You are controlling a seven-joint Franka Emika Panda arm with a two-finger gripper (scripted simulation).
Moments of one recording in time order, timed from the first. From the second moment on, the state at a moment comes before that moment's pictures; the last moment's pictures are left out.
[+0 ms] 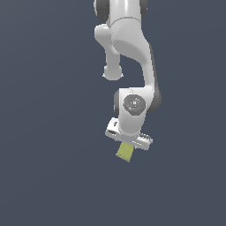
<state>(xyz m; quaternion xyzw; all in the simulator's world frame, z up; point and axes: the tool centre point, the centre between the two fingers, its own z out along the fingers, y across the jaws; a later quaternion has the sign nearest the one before) 0.069 0.063 0.071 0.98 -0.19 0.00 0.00</state>
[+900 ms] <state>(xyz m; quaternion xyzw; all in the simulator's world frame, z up) 0.074 0.070 0.034 0.98 -0.21 0.00 0.00</state>
